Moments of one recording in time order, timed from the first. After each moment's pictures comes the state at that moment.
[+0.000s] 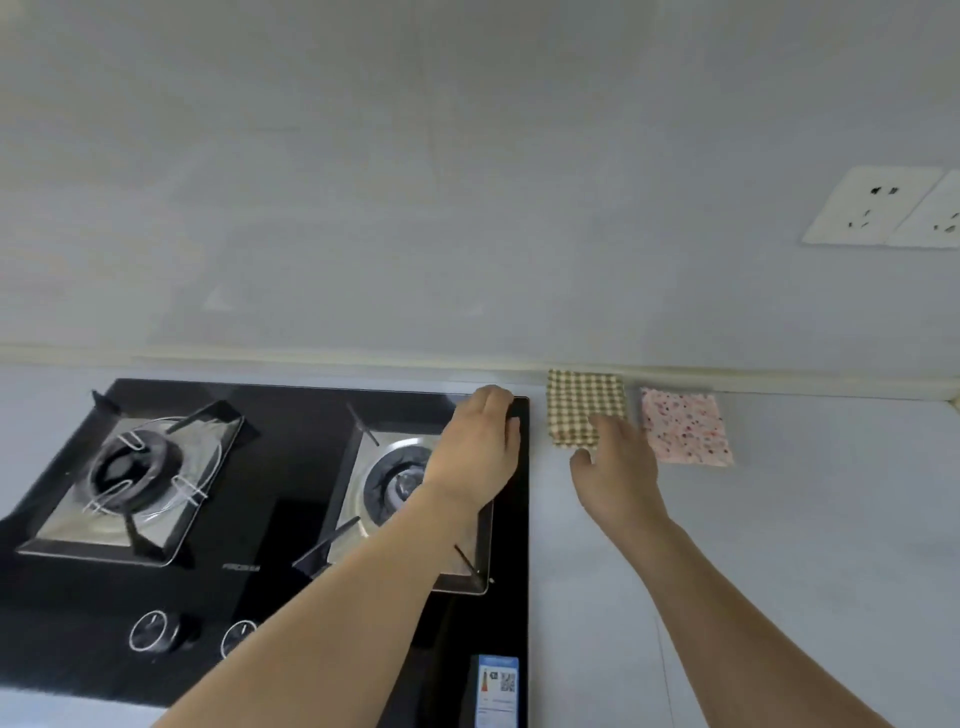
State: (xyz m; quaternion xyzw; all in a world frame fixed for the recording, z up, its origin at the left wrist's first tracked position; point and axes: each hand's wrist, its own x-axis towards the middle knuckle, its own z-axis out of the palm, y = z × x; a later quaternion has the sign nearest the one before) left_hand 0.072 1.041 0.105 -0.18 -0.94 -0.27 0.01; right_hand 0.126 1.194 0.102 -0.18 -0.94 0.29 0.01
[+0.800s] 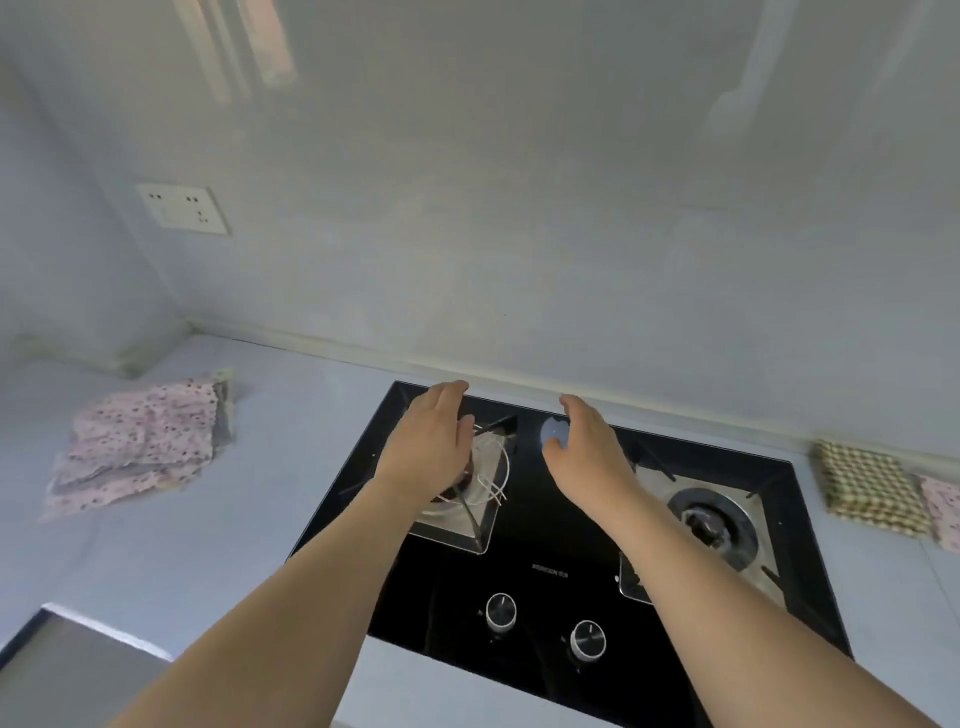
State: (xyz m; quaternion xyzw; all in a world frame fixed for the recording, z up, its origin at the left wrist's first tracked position) left_hand 0.063 0.581 0.172 -0.07 -0.97 -0.23 0.07; right_hand 0.079 0.770 0.185 -0.02 -0.93 0.36 -0.04
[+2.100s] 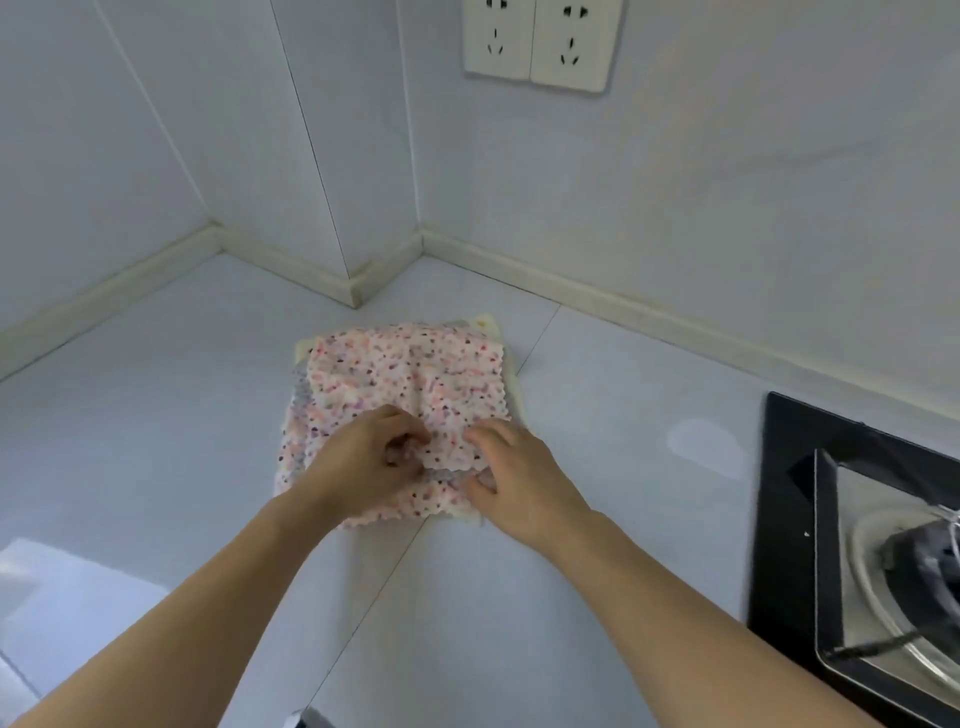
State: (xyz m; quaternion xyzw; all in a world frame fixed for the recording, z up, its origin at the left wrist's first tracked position) left_hand -0.027 0.003 -0.031 0.01 -0.96 -0.28 -0.04; right_hand -0.065 0.211 -0.039 0.32 -0.91 0.23 -0.08
